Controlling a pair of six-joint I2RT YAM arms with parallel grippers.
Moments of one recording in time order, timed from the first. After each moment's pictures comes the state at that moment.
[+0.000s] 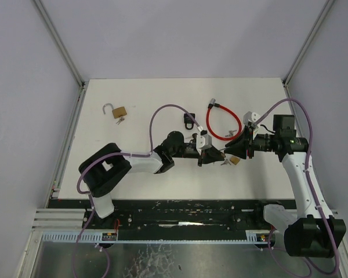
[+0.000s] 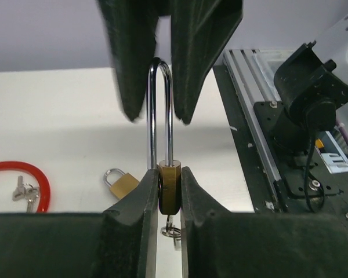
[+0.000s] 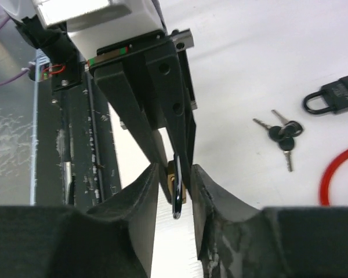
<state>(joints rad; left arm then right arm) -0.89 1.80 0.86 1.03 0.69 -0.04 -0.03 1.04 0.91 -0.81 -1.29 -0.74</state>
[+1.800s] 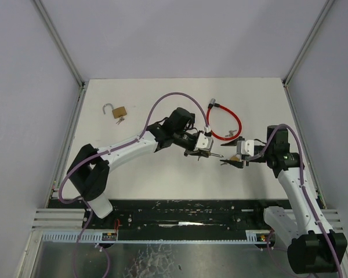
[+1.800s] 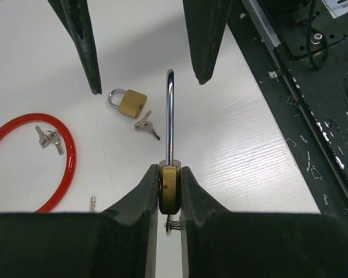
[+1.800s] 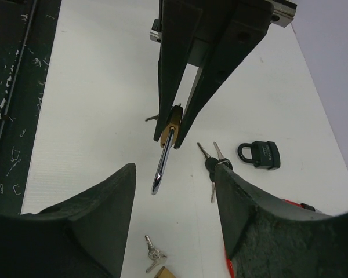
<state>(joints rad) -0.80 1.68 1.26 -0.26 0.88 0.76 0.05 0.88 0.72 -0.64 -1.26 -1.22</state>
